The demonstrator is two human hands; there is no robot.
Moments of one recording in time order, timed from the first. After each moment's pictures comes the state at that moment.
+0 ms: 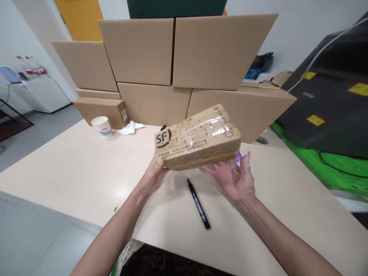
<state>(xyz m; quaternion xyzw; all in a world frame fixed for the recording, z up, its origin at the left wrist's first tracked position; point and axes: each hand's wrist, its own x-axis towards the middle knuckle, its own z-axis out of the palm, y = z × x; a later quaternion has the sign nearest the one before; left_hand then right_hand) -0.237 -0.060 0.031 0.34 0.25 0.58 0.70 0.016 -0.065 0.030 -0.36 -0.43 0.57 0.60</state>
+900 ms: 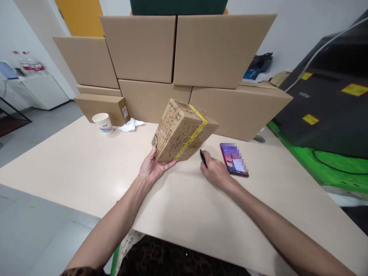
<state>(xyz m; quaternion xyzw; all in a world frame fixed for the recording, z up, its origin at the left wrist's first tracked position) -0.252 -0.031 0.005 0.13 0.27 0.54 0.79 0.016 -0.041 0.004 -0.65 -0.72 0.17 0.16</state>
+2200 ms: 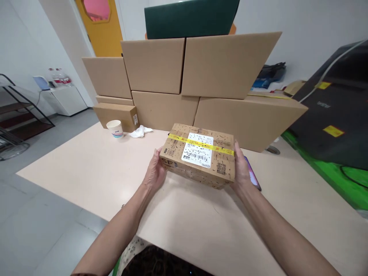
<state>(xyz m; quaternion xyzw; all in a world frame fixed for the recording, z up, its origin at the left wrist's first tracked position) -0.239 -0.045 0.020 0.26 0.27 0.69 0.63 -0.002 -0.024 0.052 -0.35 -0.32 0.62 0.62</state>
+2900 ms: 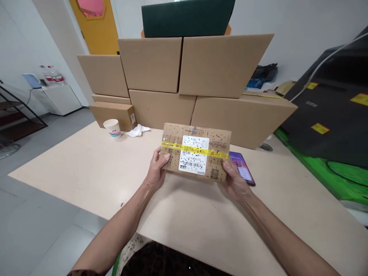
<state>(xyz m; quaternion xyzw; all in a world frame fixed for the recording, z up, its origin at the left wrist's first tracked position) -0.234 -0.049 0.016 0.33 0.28 0.66 0.62 0.014 -0.062 0.022 -0.35 -0.39 0.60 0.60</state>
